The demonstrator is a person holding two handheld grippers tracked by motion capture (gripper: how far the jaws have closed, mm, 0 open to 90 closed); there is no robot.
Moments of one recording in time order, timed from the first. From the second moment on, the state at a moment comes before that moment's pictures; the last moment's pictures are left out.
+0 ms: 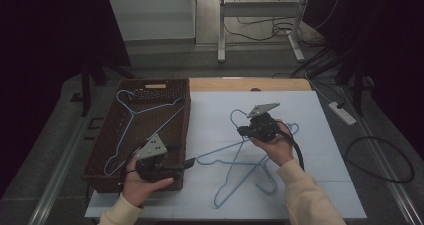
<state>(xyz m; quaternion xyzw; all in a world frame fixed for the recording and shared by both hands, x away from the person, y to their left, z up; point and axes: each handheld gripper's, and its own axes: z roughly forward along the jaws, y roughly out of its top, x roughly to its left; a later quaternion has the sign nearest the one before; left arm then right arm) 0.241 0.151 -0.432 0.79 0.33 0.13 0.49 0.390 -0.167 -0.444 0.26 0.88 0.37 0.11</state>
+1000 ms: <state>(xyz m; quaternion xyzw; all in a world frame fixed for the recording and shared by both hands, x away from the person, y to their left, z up) 0.266 0.051 -0.447 0.83 0.32 0.06 0.44 0.375 -0.173 -0.438 0.26 0.87 0.39 0.13</state>
